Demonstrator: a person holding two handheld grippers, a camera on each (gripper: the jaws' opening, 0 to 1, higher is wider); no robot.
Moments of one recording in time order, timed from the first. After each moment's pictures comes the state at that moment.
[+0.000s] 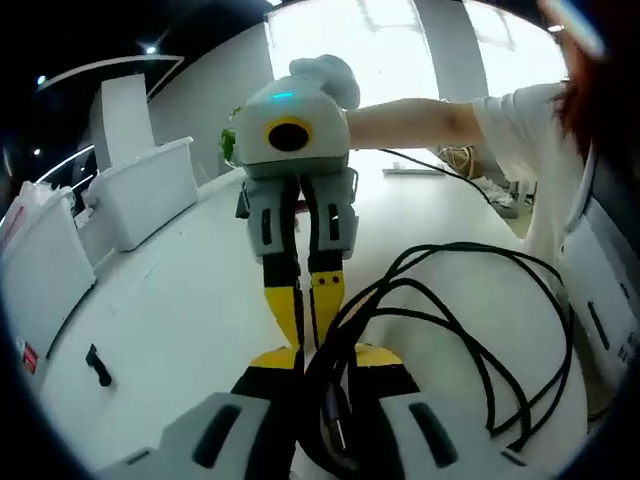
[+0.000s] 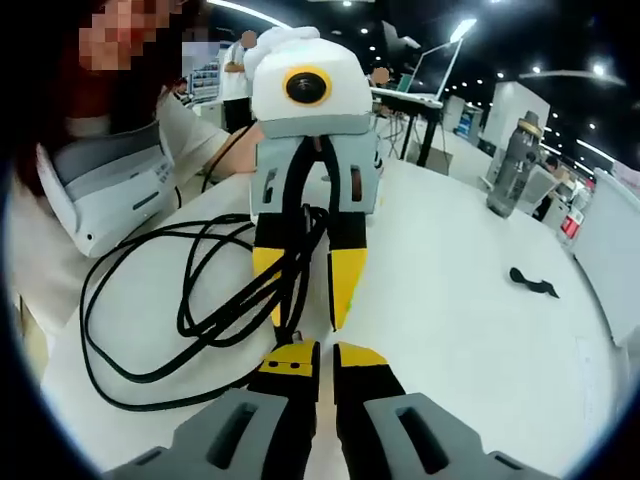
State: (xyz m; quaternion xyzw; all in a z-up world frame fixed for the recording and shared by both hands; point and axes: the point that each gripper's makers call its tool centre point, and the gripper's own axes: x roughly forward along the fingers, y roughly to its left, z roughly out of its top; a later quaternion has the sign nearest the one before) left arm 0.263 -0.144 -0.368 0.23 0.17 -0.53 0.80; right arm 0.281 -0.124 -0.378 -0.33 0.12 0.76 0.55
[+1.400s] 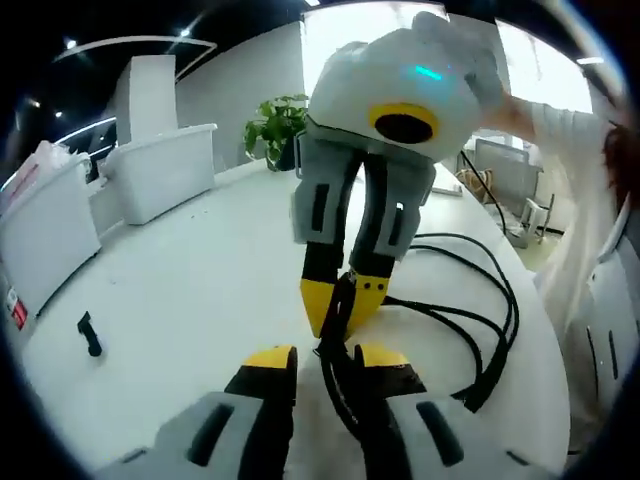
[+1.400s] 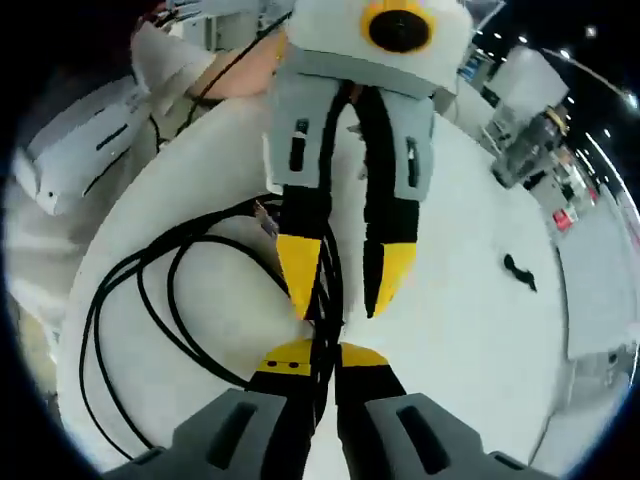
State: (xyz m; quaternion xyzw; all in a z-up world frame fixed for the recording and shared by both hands) left arm 0.269 -0.149 -0.376 0.17 0.21 -0.51 0.81; right arm 0.275 -0.132 -0.386 -0.56 0.12 0.67 0.46
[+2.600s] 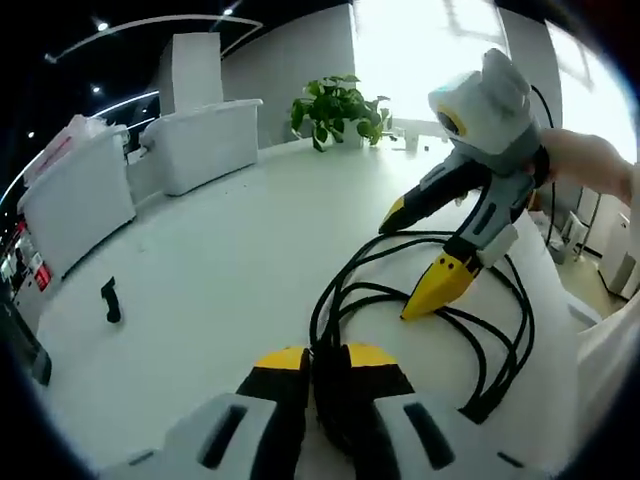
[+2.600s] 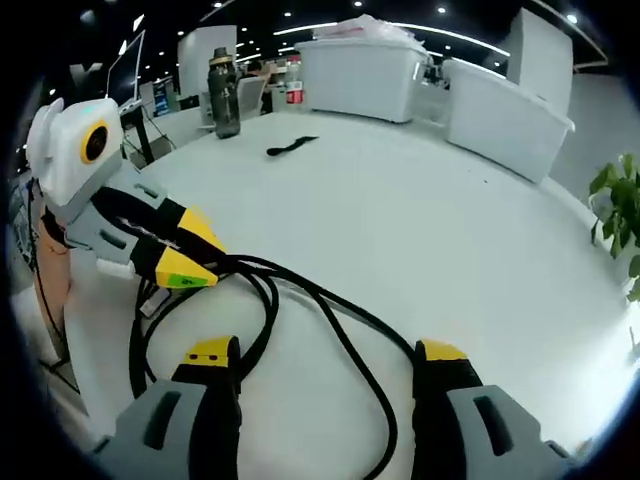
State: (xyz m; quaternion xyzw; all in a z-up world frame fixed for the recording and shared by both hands) left arm 0.280 -0.139 -0.377 0.17 0.24 -0.42 0.86; right arm 0.298 -0.235 -0.388 -0.15 0.35 0.28 0.88
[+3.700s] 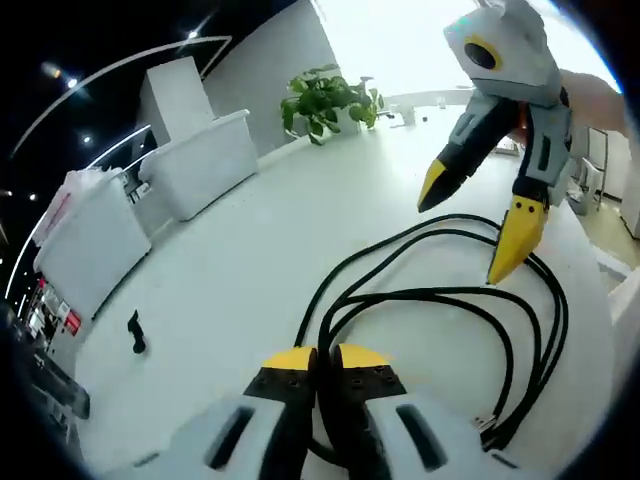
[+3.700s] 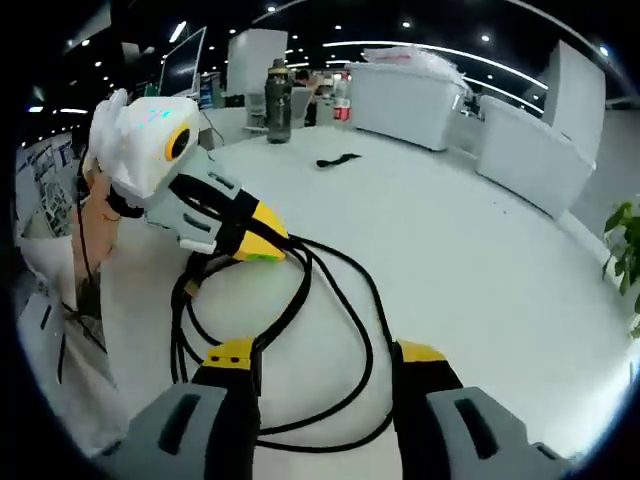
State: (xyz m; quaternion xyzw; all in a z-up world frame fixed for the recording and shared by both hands) left arm 0.286 -0.144 -0.375 0.25 0.21 -0.36 0.87; right arm 0.238 -0.255 -0.371 -0.12 0.33 0.33 0.88
